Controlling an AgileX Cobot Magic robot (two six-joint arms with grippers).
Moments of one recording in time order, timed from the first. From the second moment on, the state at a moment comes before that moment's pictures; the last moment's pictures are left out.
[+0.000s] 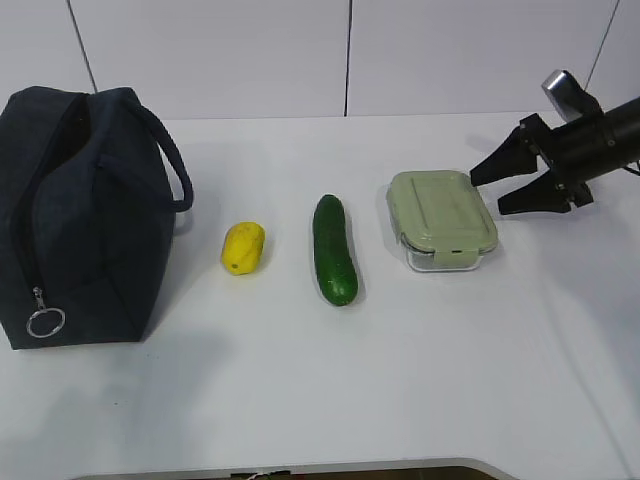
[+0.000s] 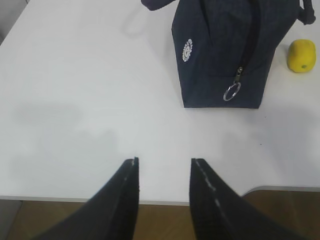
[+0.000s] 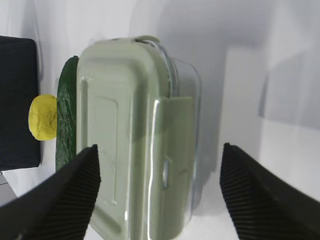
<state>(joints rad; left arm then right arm) 0.14 0.01 -0.50 -0.09 1.10 0.00 -0.23 2.25 -1.69 0.97 1.20 -0.69</state>
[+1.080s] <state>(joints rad) 0.14 0.01 -0.50 -0.09 1.10 0.00 -0.15 2.29 -1.71 0.98 1.19 -0.71</state>
